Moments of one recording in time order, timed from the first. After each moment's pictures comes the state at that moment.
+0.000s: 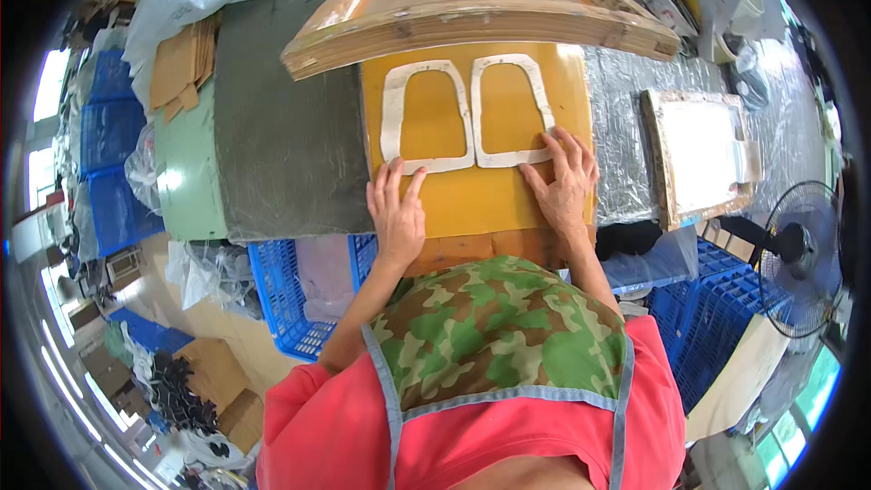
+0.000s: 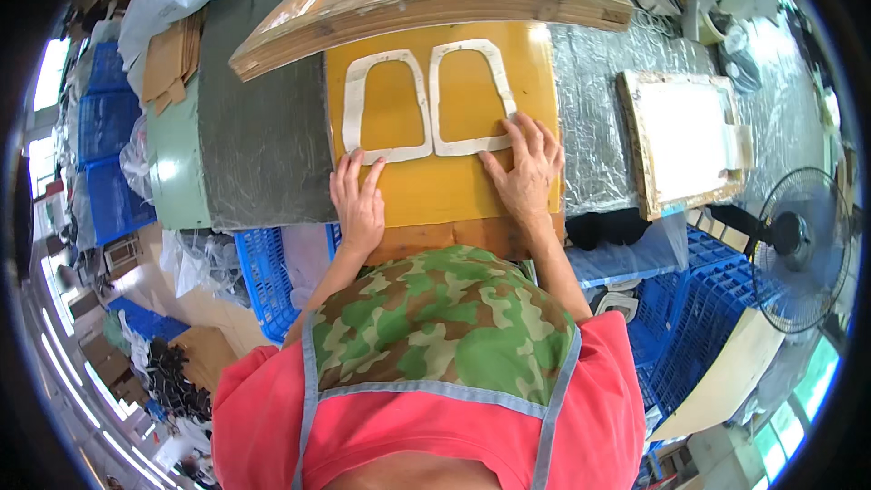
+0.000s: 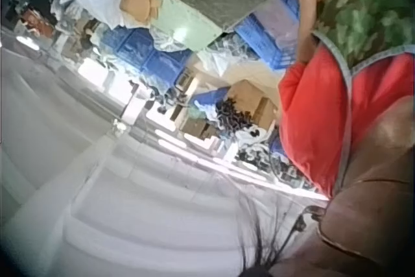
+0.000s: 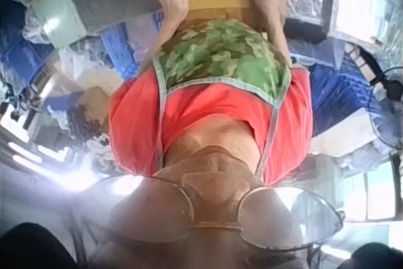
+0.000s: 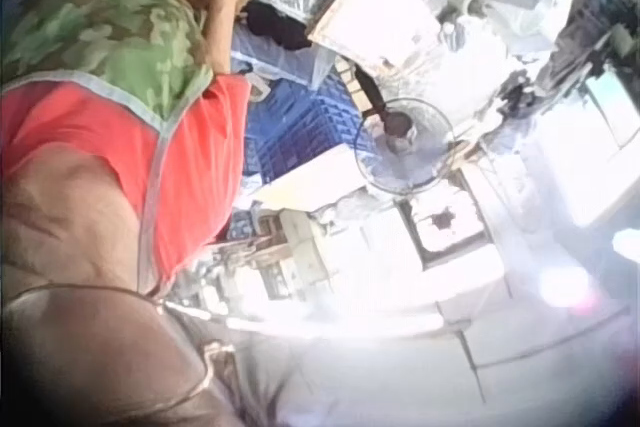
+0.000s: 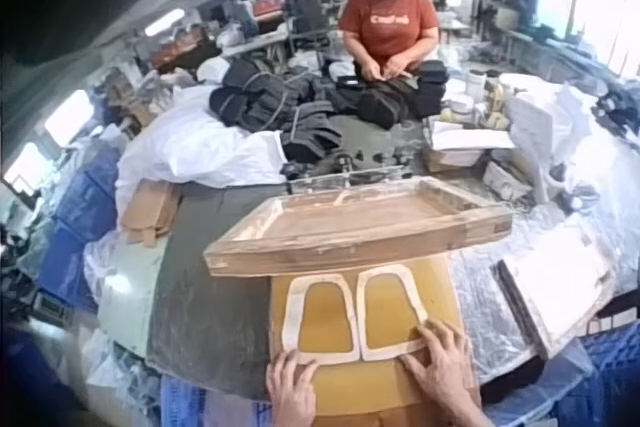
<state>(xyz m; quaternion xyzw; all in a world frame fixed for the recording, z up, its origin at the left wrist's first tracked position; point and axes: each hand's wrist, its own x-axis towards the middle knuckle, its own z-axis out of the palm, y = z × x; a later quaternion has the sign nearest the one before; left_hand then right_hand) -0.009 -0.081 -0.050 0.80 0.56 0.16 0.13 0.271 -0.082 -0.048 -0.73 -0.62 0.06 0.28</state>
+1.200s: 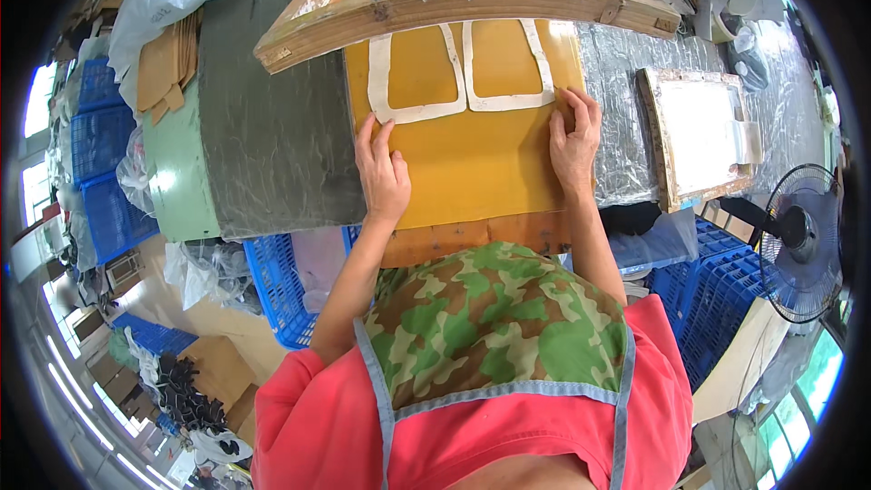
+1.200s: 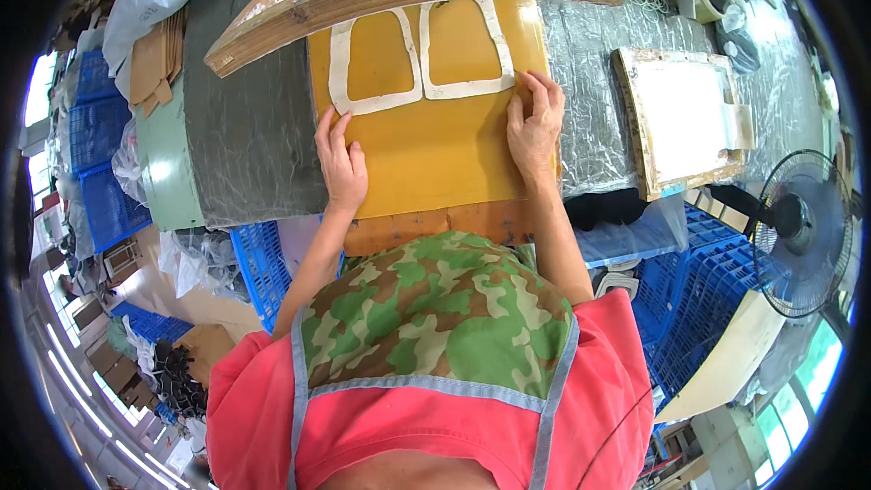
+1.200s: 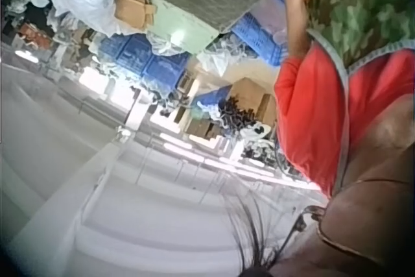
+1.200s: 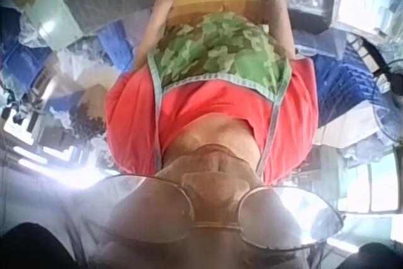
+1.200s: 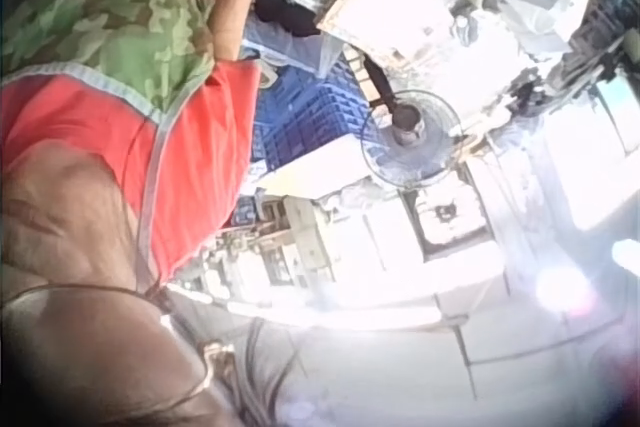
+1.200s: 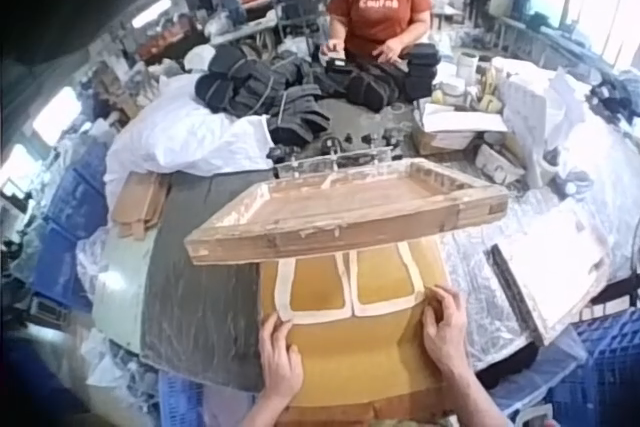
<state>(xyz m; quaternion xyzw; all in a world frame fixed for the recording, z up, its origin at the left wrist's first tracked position) 0.001 -0.028 -0.065 0.76 0.56 0.30 0.16 0.296 -0.044 -0.067 -0.71 -0.54 0.09 0.45</state>
